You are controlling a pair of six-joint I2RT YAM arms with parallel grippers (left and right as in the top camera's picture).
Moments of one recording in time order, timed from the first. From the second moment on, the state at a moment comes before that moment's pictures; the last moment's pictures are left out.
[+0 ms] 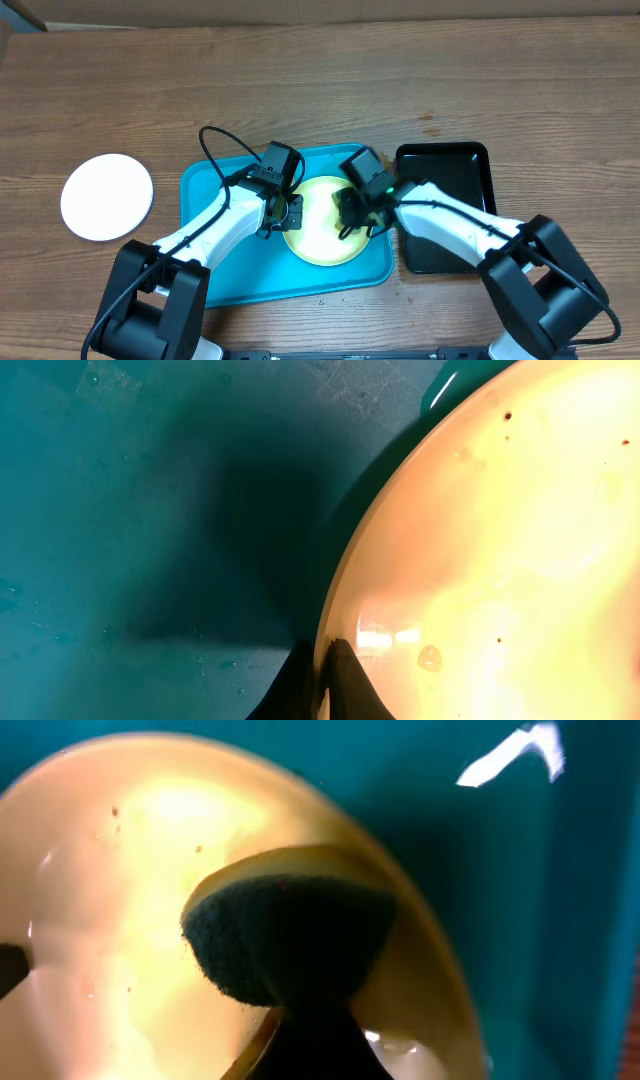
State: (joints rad) left arm -0.39 1.68 0.91 -0.61 0.00 -0.34; right arm 0.65 1.80 1.03 -0.45 -0.11 0.59
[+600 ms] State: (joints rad) left arm -0.39 1.68 0.91 -0.61 0.00 -0.34; right arm 0.68 1.83 1.11 -0.28 -0.38 0.52
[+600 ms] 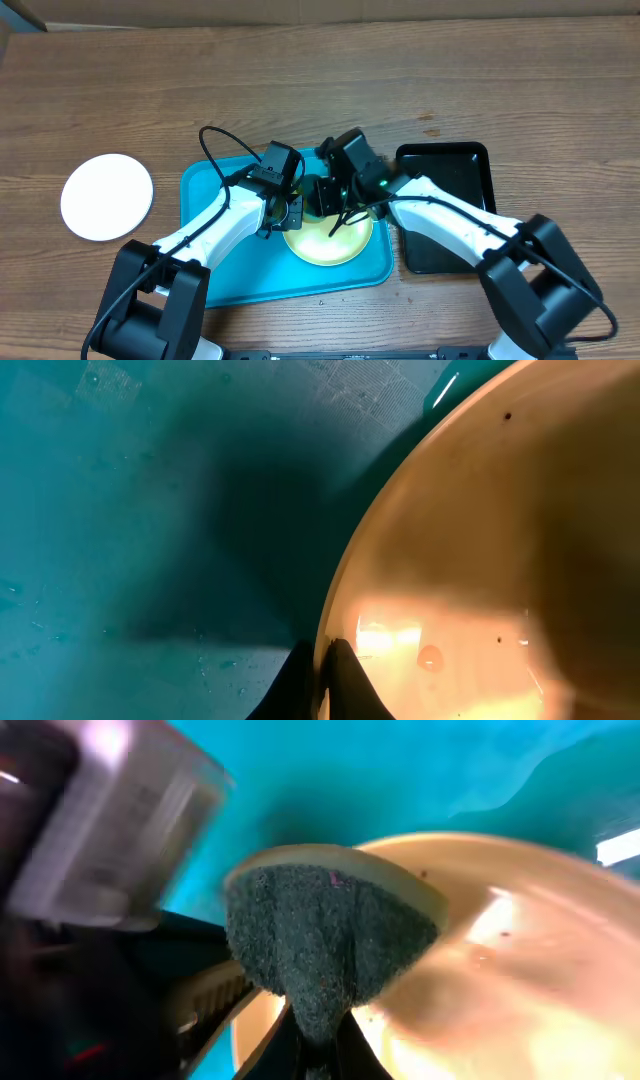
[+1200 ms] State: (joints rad) left arm -0.39 1.68 0.91 -0.61 0.00 -0.34; right arm 0.56 1.84 1.09 -0.37 -0.35 0.52
